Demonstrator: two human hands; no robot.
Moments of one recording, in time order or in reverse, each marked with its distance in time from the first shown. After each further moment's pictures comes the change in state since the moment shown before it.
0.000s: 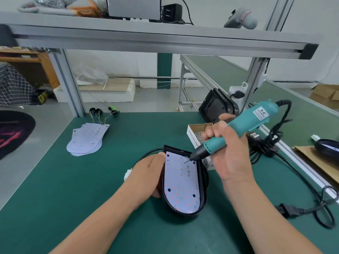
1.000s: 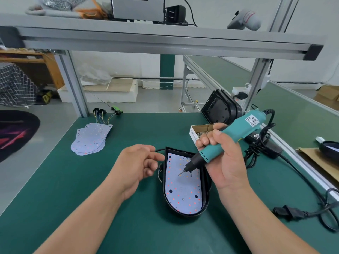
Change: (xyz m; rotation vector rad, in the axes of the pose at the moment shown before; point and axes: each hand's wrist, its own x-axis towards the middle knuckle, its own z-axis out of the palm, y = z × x) left_hand 0.011 0.005 -0.029 -0.620 0.106 -0.030; right_hand -0.015 0.013 0.012 0.158 0.028 0.140
